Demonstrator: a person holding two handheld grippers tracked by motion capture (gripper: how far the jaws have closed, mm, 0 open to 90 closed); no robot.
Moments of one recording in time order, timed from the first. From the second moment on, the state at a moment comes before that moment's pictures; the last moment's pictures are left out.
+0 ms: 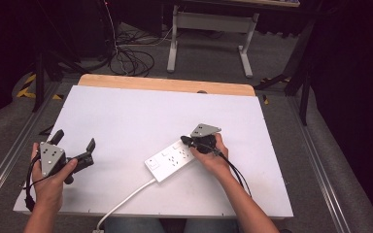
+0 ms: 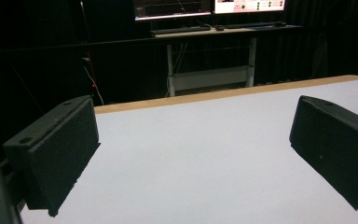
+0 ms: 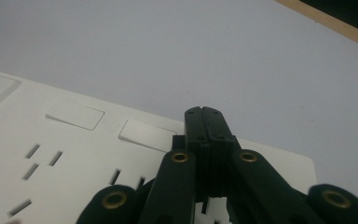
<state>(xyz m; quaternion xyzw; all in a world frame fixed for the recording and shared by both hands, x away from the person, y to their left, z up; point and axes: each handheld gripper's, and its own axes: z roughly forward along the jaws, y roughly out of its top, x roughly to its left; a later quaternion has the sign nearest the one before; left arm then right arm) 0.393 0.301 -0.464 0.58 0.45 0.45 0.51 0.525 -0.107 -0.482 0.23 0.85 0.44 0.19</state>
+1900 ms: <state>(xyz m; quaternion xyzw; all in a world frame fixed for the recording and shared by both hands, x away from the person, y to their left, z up) 0.392 0.304 -0.464 0.57 0.46 0.45 0.51 0.524 -0.116 -0.471 0.24 0.83 0.46 0.20</state>
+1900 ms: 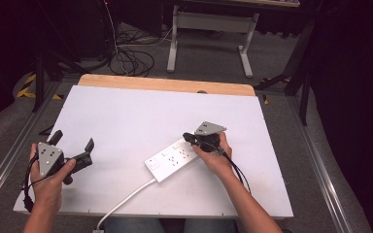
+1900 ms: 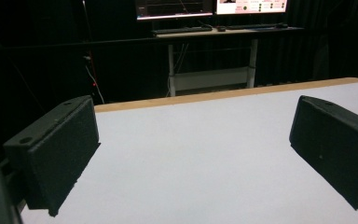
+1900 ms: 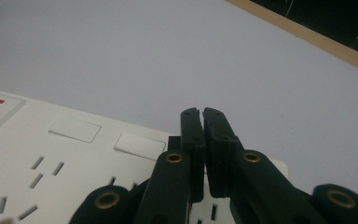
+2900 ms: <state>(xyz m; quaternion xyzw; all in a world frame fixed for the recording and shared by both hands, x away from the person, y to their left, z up) 0.392 0.304 -0.464 0.57 0.46 0.45 0.51 0.514 -0.127 -0.460 0.25 0.81 0.49 0.19</state>
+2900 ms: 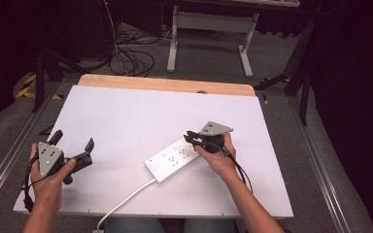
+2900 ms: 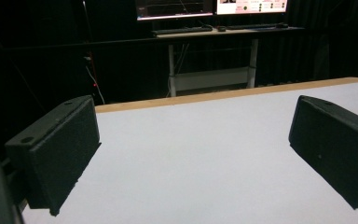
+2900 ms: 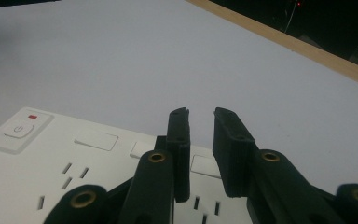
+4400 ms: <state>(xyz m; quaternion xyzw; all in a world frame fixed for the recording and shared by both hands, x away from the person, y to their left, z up) 0.393 0.301 -0.465 0.58 0.45 0.45 0.51 0.497 -0.163 -0.444 0.27 0.77 0.54 0.18</state>
